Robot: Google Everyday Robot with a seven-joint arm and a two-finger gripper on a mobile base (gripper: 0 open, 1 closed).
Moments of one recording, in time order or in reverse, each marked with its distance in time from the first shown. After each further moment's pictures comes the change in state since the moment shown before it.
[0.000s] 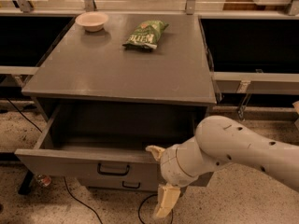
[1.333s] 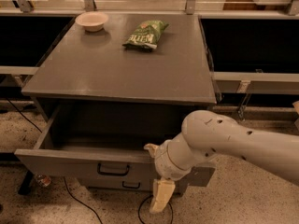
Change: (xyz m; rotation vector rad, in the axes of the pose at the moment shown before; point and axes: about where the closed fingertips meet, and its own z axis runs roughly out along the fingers) arm 0.008 -0.016 0.018 -0.036 0.087 0.033
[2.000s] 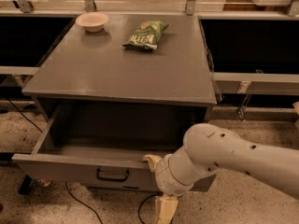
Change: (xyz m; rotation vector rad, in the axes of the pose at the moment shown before) arm 0.006 0.038 0.010 -0.054 -0.009 -0.040
